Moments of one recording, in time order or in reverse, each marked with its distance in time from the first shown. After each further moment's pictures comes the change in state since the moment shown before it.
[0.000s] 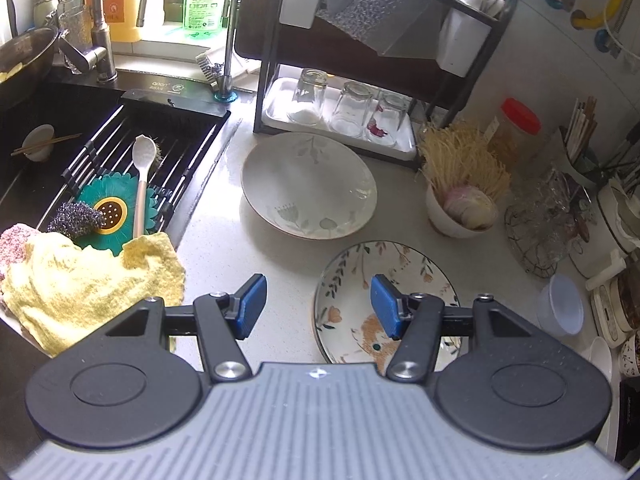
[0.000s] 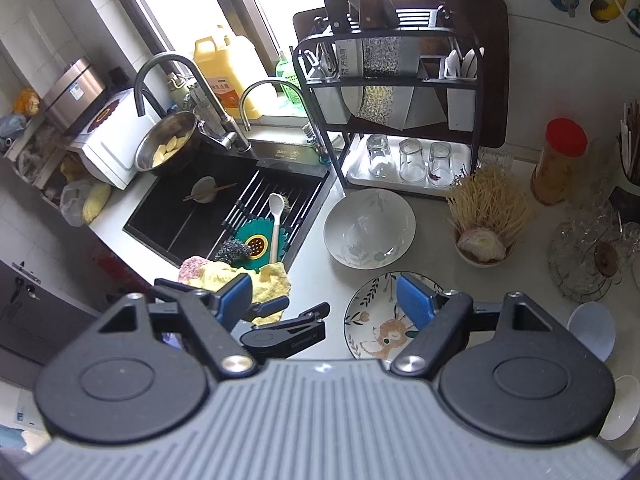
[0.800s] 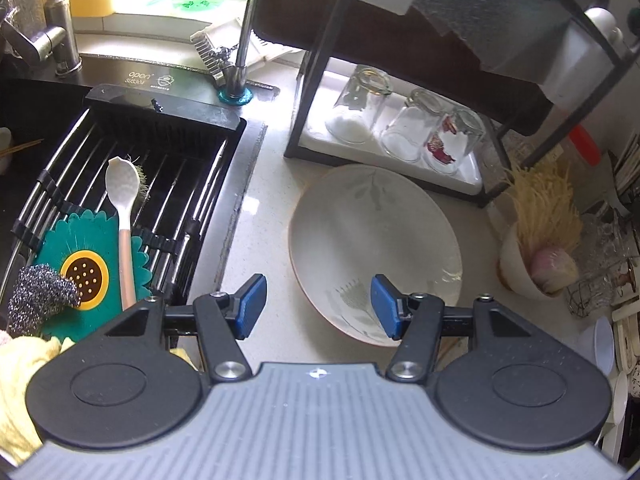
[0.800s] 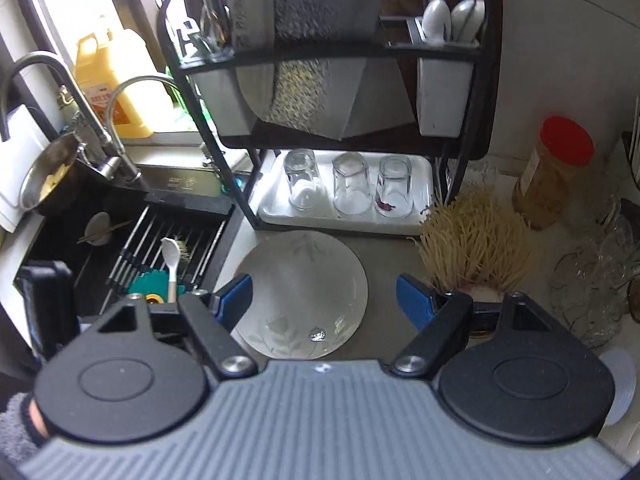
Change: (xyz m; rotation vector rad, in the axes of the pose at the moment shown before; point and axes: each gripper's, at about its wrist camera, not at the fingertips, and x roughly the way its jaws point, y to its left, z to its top) left arm 0.143 0.094 0.106 -0.007 0.103 -0.073; right arm 0.198 -0.043 0.050 0.073 -0.062 -0.267
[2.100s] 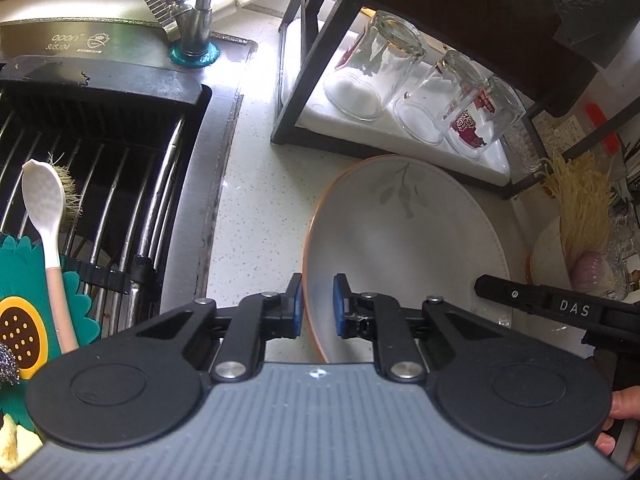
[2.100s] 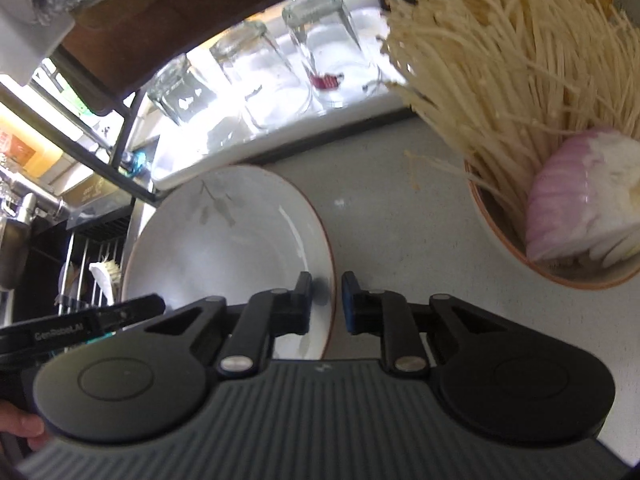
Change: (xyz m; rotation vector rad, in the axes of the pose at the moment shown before) left arm 0.105 0.026 0.040 0.036 0.114 -0.122; right arm 0.184 -0.061 -0.054 0.345 0.088 0.051
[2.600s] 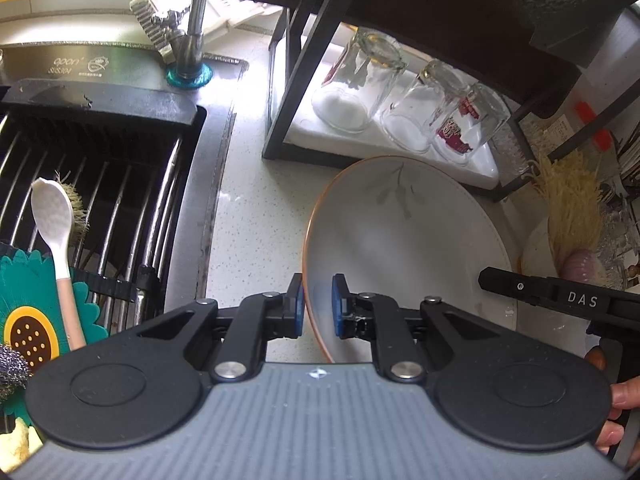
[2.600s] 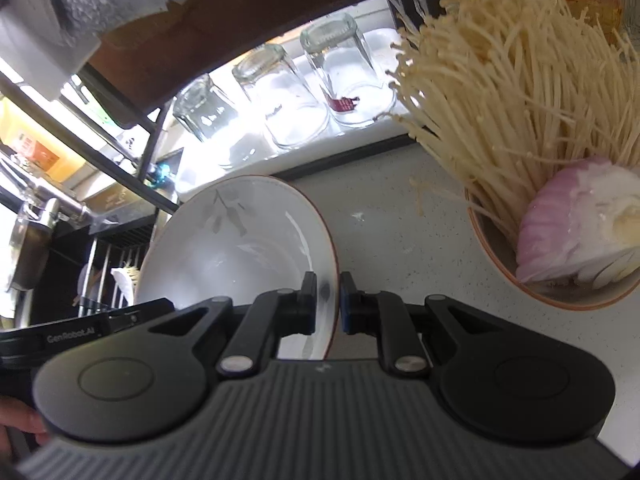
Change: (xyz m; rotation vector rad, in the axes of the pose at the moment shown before) left arm -0.019 -0.011 0.000 0.031 -0.031 0.009; right arm -0.017 -0.006 0.004 -0.020 -0.021 0.068
